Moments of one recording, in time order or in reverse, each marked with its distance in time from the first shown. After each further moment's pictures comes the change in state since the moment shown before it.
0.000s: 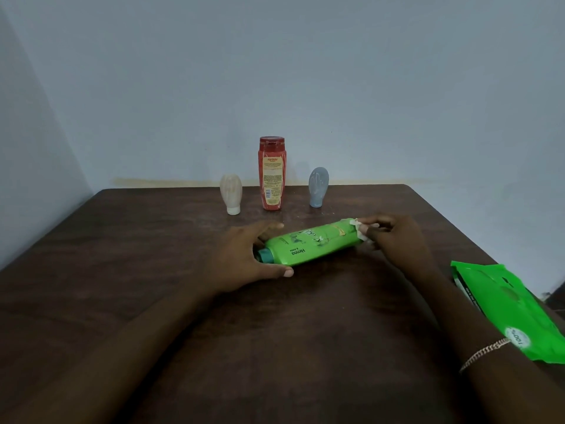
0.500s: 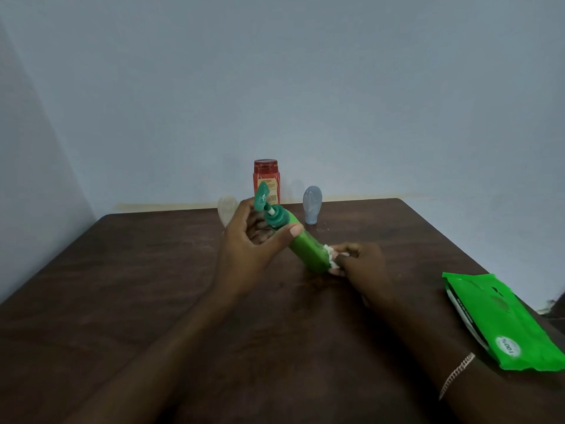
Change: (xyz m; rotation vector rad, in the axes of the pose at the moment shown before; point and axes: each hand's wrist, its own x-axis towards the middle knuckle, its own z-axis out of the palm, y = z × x) left_hand 0.005 0.057 0.000 -0.678 0.460 0.101; right_hand -0.023 -0.020 0.054 0.455 -0.020 0.277
